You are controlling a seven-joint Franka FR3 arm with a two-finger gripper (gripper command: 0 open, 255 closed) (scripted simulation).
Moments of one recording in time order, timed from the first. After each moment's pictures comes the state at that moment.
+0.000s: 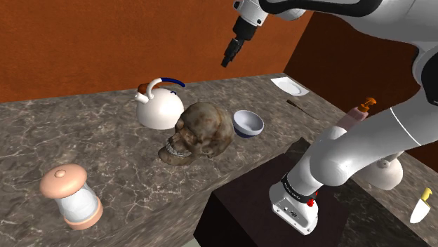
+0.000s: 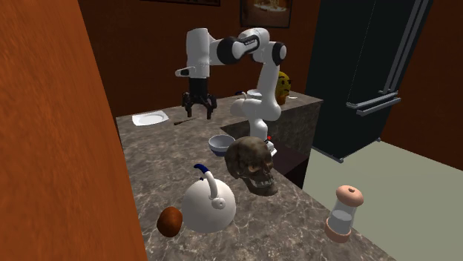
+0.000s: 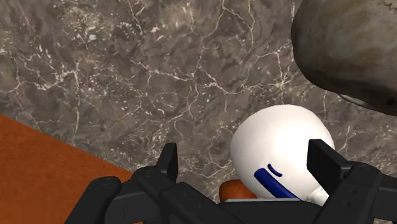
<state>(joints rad) 0.20 -0.38 -0.10 -2.12 0.10 1.91 -0.40</state>
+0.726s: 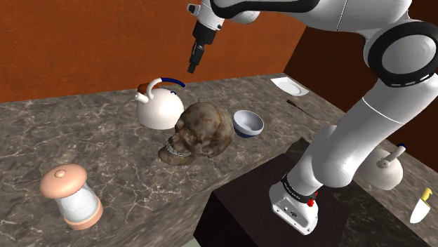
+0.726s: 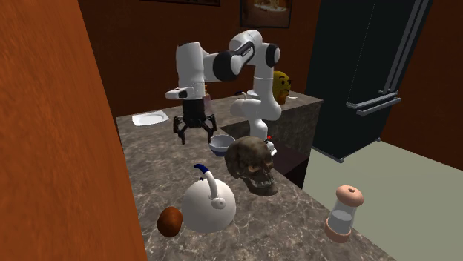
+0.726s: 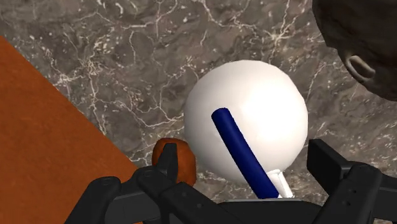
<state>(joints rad) 0.31 -0.05 -0.06 -1.89 0.17 2.00 -0.70</state>
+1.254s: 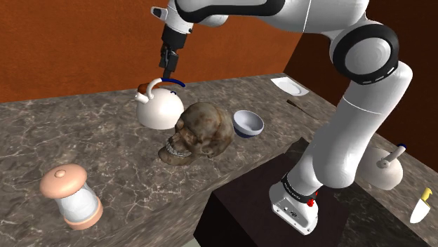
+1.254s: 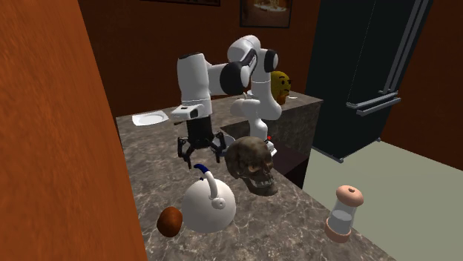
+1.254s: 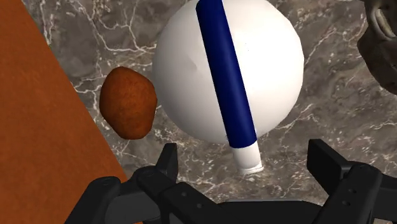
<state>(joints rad) 0.37 0.17 0.00 -1.68 0.19 2.00 -0.88</state>
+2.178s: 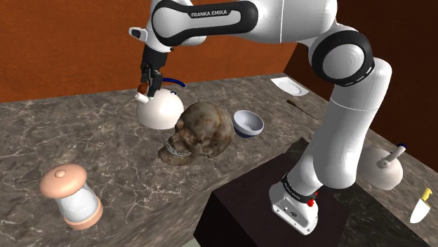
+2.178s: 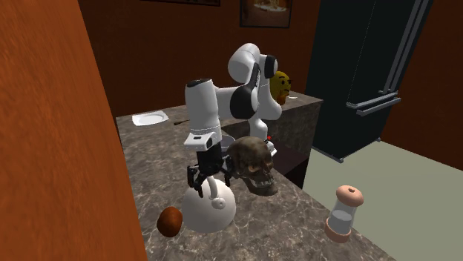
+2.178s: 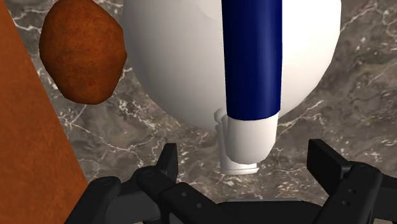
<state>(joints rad) 0.41 0.31 0.05 -1.64 0.19 2.09 -1.00</state>
